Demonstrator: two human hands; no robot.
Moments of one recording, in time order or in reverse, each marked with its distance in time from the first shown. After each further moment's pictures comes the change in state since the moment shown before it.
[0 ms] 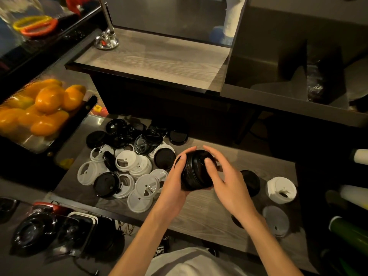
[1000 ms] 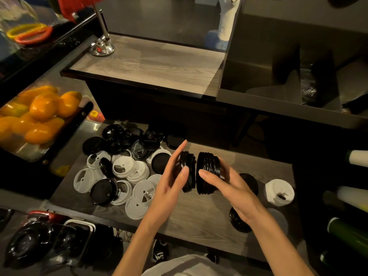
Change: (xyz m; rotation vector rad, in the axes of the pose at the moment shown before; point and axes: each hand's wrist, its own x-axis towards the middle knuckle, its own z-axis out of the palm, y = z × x) left_hand -0.010 0.012 -0.014 0.467 -0.084 0.345; right_hand 0.001 -0.013 -0.019 0.408 -0.170 0.250
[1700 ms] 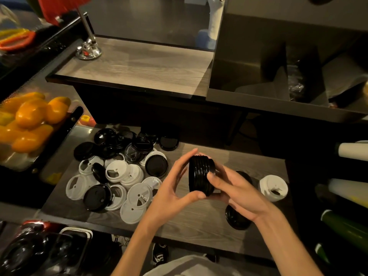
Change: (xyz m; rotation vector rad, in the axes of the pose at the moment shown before) left_hand 0.008 -0.005 0.009 0.178 -0.222 0.067; right_hand -0.010 -0.004 -0.028 0.274 -0.191 0.031
